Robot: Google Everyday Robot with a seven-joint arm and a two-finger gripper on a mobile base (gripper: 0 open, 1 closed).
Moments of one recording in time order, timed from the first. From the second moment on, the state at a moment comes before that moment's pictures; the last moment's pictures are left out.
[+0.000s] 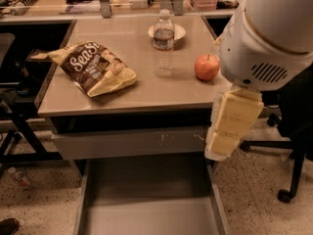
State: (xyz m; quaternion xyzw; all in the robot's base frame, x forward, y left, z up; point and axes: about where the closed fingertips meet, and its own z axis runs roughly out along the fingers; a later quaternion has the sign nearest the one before) arm 0.388 -0.095 0.987 -0.64 0.75 -0.02 0.18
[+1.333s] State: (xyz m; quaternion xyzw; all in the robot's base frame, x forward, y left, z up) arm 0.494 -0.006 0.948 -0.63 0.76 0.02 0.18
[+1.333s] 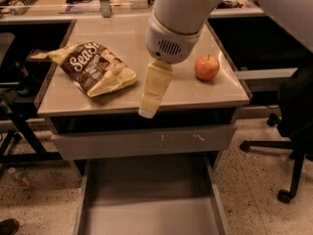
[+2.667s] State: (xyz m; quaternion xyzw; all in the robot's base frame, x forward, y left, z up) arm 0.560 0.056 0.936 -0.62 0.75 0.09 0.22
